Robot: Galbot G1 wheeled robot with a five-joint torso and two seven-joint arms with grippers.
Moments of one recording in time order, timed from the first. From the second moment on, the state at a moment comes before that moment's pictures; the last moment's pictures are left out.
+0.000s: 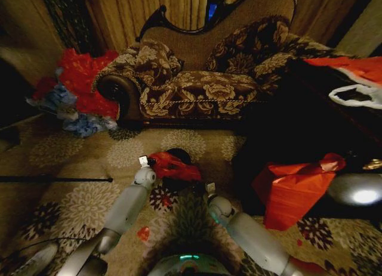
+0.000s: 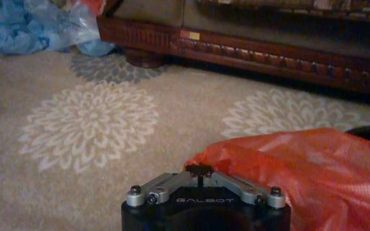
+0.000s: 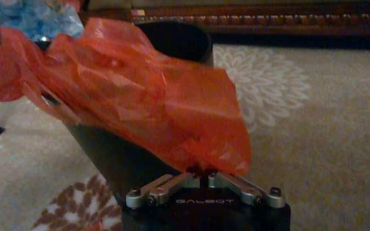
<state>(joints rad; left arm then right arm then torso) 0.69 -1.24 -0.17 -1.24 -0.72 0.29 -0.52 -0.78 1.19 -0.31 1.45 0.66 -0.25 0.27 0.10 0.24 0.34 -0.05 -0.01</state>
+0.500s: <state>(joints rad) 0.71 -1.25 -0.17 -1.19 -0.69 0.26 -0.52 -0.84 1.22 -0.32 1.41 0.63 -0.25 0.26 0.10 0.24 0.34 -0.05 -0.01</state>
